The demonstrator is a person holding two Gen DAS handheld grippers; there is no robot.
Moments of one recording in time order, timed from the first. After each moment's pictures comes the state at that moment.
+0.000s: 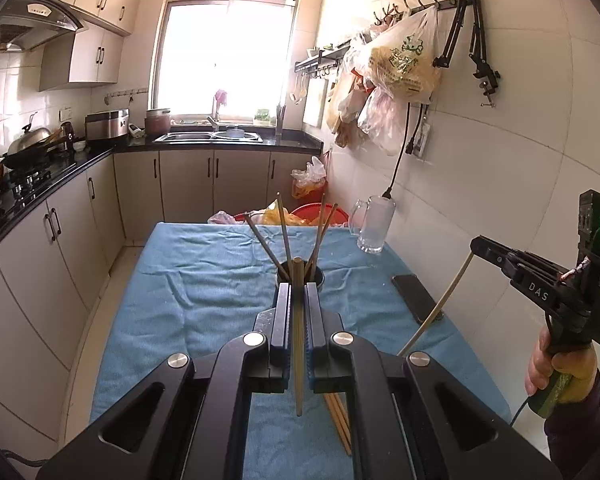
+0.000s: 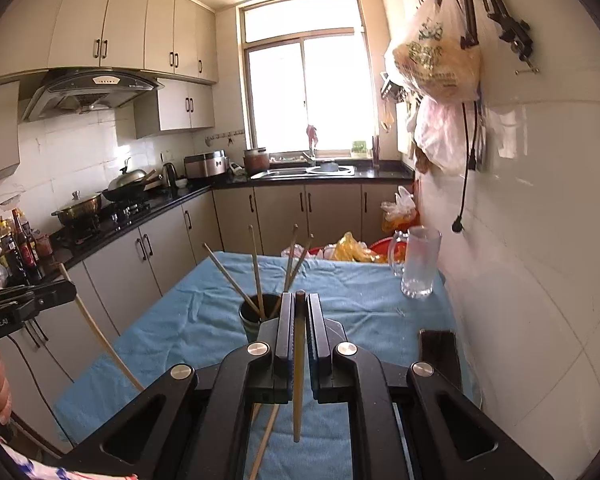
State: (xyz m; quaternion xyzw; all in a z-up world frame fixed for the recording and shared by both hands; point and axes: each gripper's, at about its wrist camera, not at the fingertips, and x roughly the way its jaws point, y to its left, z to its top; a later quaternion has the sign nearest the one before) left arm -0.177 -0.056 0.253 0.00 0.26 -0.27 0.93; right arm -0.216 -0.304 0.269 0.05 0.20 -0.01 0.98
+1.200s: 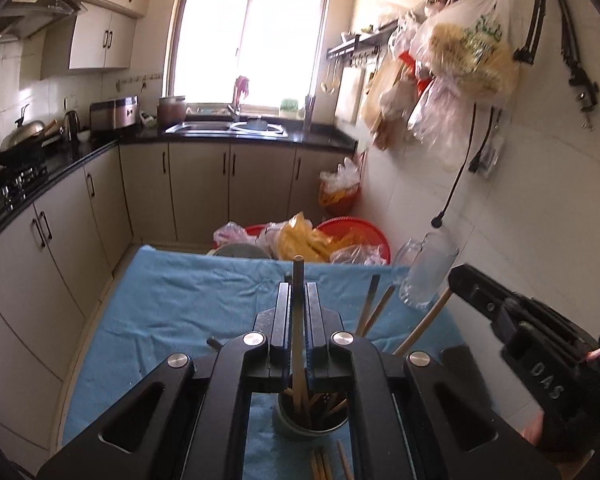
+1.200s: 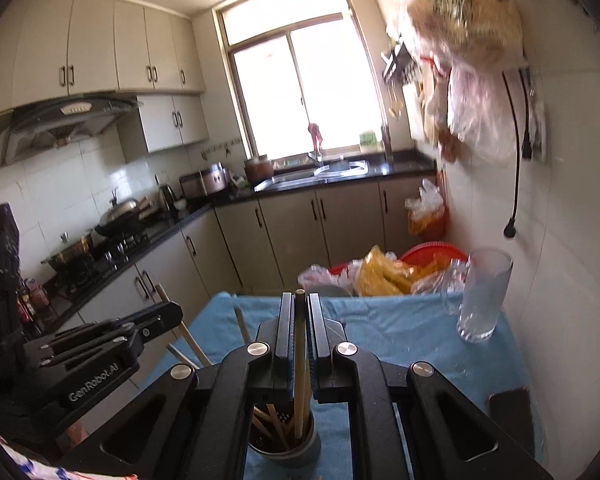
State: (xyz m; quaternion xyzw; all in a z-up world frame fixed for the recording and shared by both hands) left arm 0.027 -0.170 0.241 -0.01 0.28 -0.21 0.93; right arm -0.019 -0.317 0.250 0.12 0.22 0.01 0.97
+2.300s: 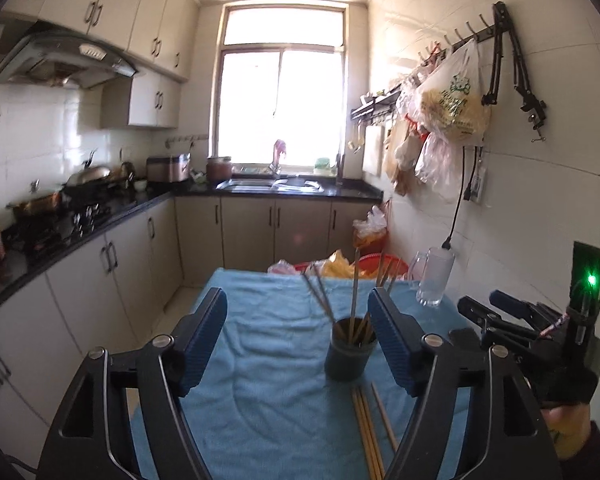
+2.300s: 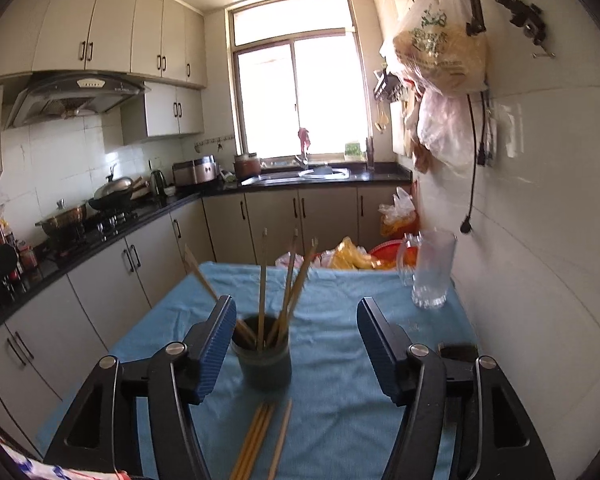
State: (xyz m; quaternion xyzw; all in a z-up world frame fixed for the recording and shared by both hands) left arm -0.175 -0.058 0.263 0.00 0.17 -0.15 0.97; right arm -0.166 -0.294 0.227 0.06 0.21 -0.03 0.98
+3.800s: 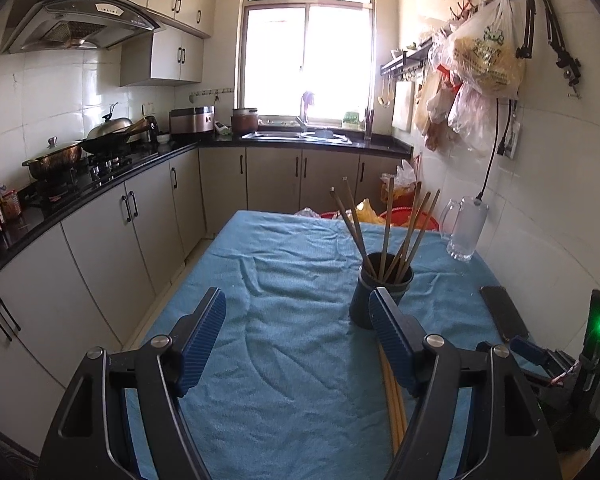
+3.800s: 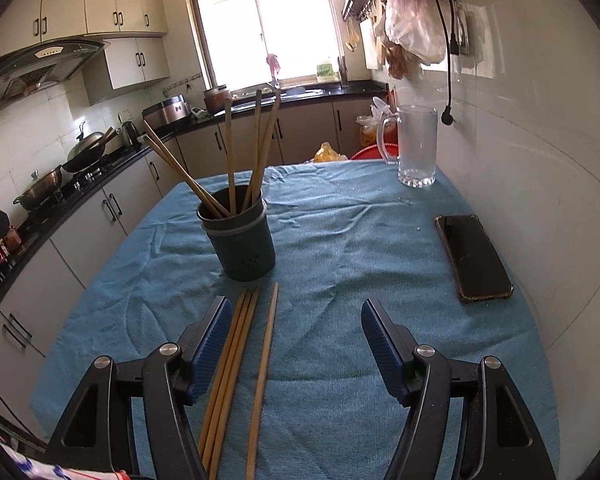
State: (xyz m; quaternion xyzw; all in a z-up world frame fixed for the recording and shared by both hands) left arm -0.160 -0.066 0.197 0.01 0.25 -0.10 0.96; right arm -0.172 -0.300 0.131 0.13 0.33 -0.05 0.93
